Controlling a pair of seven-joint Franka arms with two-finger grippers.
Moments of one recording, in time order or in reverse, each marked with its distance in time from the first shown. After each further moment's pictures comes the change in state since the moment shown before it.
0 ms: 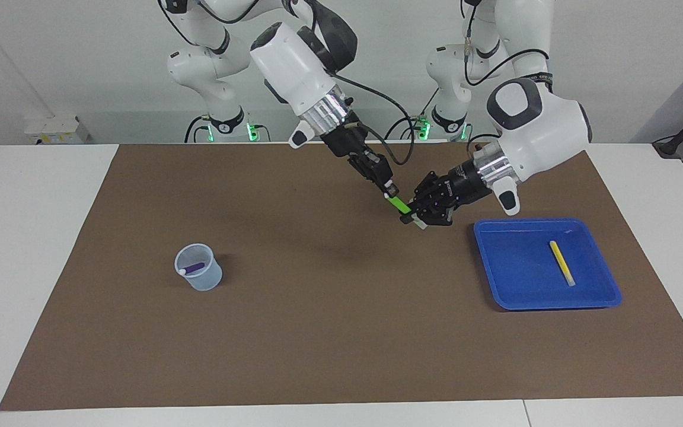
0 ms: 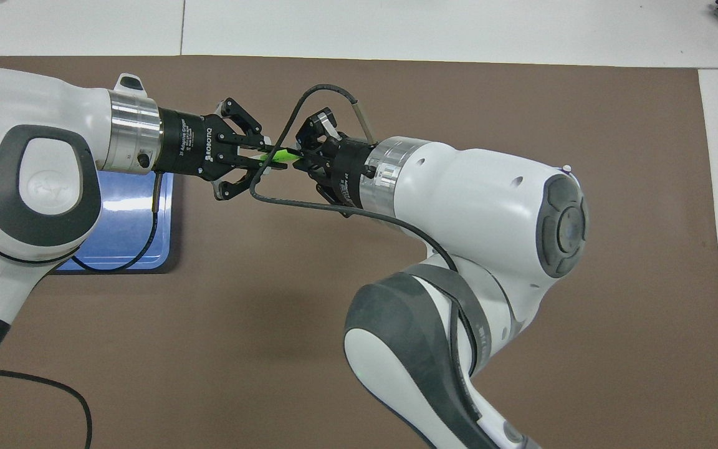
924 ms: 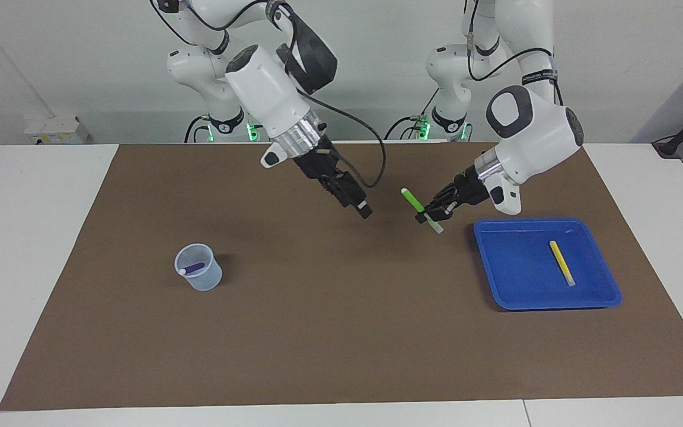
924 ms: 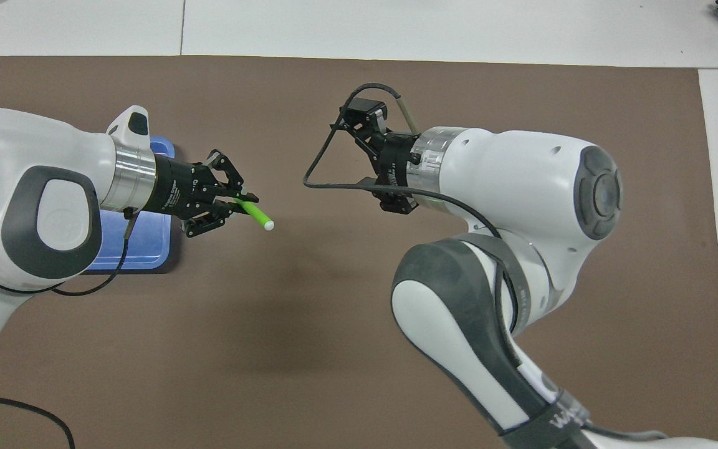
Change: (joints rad) left arm 0.043 -0.090 0.005 -0.215 0.201 -0.001 0.563; right arm -0.117 -0.013 -0.015 -0.075 0.000 -0.098 -0.175
